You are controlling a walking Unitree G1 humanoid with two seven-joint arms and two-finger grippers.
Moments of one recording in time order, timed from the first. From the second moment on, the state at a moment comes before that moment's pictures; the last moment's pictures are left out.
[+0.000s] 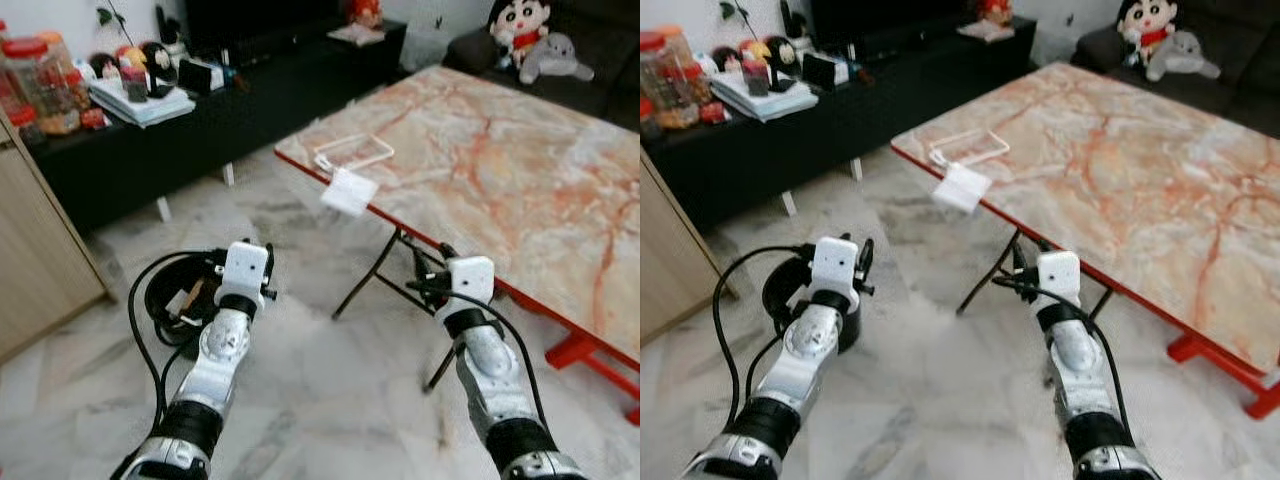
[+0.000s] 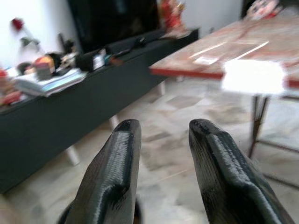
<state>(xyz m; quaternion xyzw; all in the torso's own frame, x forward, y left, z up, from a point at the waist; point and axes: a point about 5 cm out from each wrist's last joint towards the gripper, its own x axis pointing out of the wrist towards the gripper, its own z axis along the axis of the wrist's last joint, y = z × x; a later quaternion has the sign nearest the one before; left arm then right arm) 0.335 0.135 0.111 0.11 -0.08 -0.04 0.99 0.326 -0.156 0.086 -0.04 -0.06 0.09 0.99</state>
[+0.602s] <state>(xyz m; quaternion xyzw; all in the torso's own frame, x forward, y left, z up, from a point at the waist) 0.336 0.141 0.113 0.11 -0.08 -0.03 0.99 0.329 -0.147 0.090 -0.03 -0.06 0.10 0.99</state>
